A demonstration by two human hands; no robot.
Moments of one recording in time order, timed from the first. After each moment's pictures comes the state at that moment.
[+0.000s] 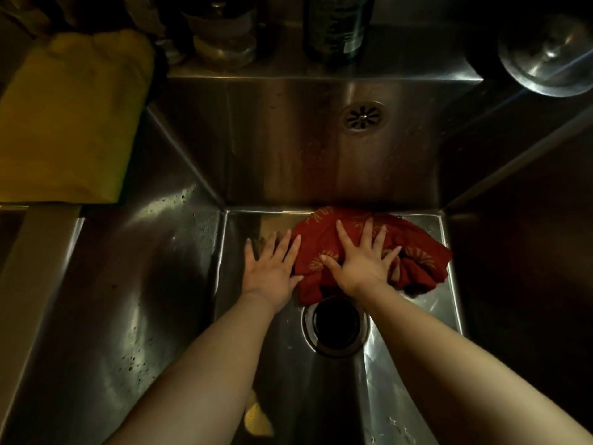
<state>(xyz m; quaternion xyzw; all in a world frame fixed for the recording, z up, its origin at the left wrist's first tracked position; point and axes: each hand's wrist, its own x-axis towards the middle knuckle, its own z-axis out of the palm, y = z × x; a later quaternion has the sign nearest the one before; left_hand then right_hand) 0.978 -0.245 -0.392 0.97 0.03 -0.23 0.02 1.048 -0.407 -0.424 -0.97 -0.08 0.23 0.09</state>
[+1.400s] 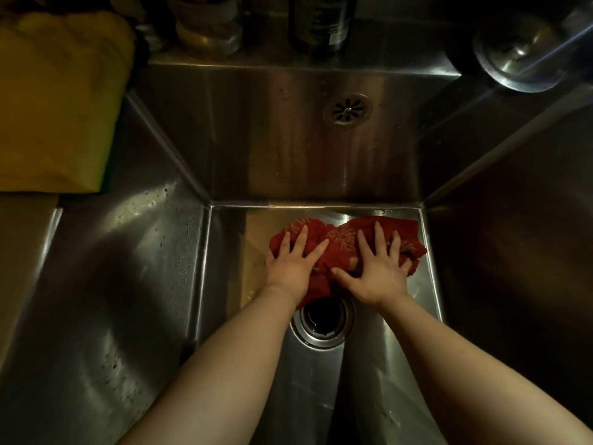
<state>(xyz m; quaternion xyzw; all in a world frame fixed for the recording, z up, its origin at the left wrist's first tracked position) 0.996 -0.290 -0.388 0.94 0.00 -0.32 0.09 1.028 -0.463 -0.410 -0.97 -0.06 0.23 0.08</state>
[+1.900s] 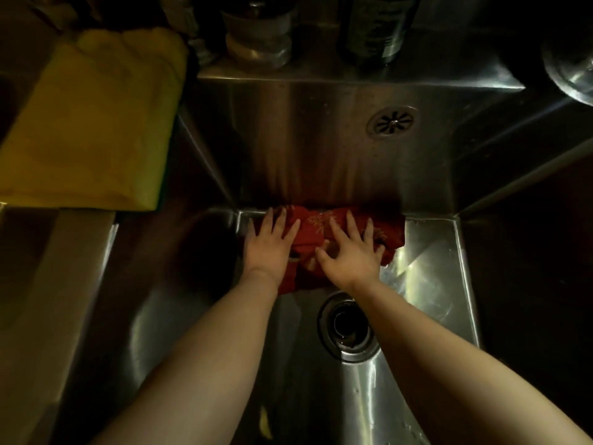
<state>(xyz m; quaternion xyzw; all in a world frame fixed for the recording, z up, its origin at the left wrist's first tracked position) 1.010 -0.210 -0.380 0.97 0.03 -0.25 -0.07 1.046 -0.365 -0.411 -0.96 -0.09 0.21 0.19</state>
